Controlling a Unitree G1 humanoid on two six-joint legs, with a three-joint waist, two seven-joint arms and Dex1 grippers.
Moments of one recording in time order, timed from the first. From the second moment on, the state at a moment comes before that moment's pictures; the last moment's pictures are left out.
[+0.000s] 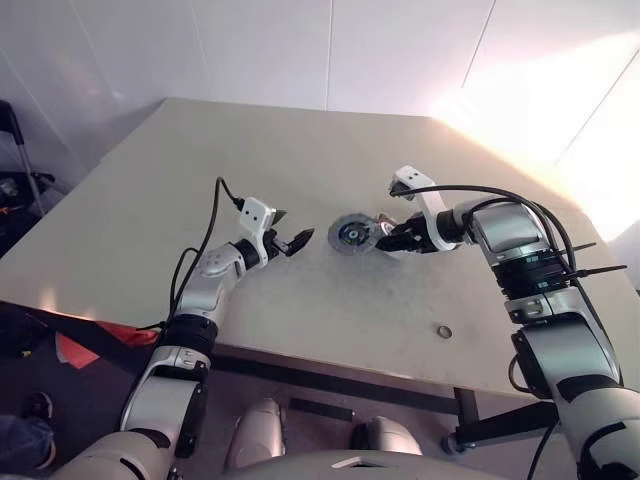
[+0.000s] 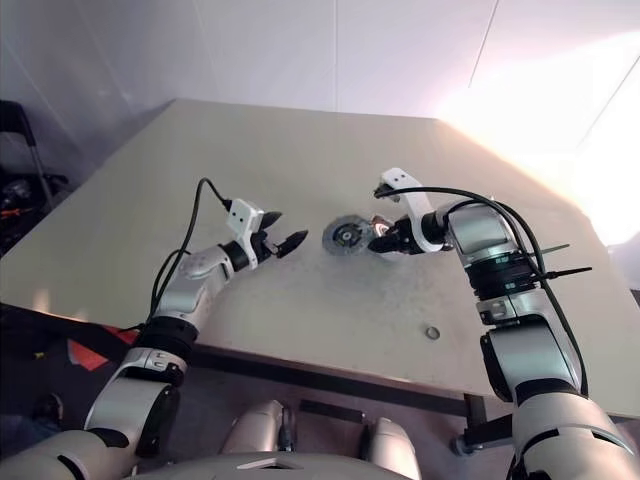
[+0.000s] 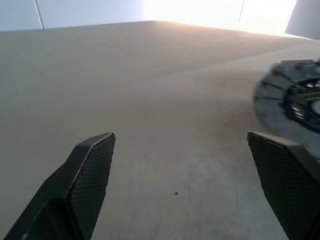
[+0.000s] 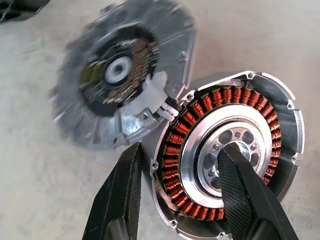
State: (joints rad) left arm -0.54 0.19 -0.01 0.54 -0.18 0.03 -0.68; right arm -0.83 -0.54 0.19 0.31 0.00 1.11 1.05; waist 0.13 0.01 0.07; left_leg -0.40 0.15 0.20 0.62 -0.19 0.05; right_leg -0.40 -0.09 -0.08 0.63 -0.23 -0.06
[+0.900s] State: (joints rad) left arm -0.51 0.20 -0.01 0.50 -0.18 0.04 -0.67; right arm -0.66 -0.28 0.06 -0.11 0.11 1.56 0.50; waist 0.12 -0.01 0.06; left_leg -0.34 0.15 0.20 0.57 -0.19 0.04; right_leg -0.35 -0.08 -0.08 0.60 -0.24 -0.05
